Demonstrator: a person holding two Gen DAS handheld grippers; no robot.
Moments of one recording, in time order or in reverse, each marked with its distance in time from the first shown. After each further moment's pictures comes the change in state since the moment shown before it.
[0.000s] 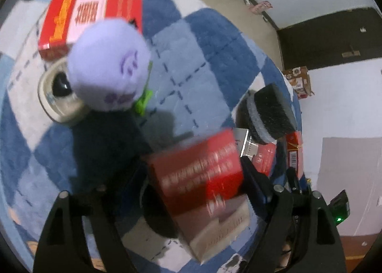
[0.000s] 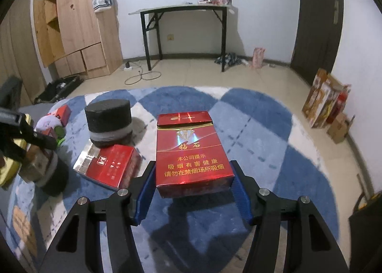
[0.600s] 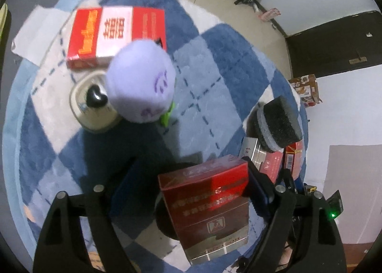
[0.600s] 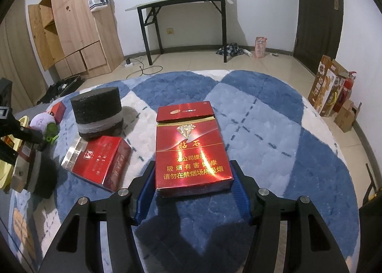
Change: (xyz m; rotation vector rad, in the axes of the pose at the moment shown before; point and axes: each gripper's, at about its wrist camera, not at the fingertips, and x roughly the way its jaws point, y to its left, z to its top) left arm -0.024 0.003 0.002 -0.006 -0.050 0.046; right arm 0.030 -0.007 -0.006 0.042 0.032 0.021
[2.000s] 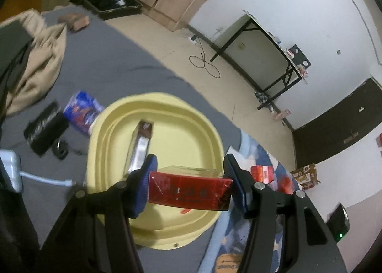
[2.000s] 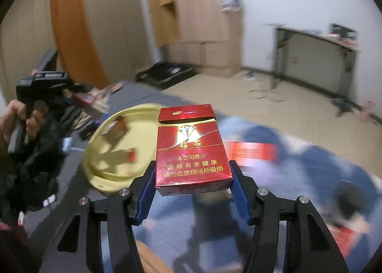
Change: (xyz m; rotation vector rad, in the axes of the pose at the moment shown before) left arm -0.275 0.280 -0.025 -0.161 -0.571 0.010; right arm -0.070 0.327 0.026 -0.429 -0.035 0.543
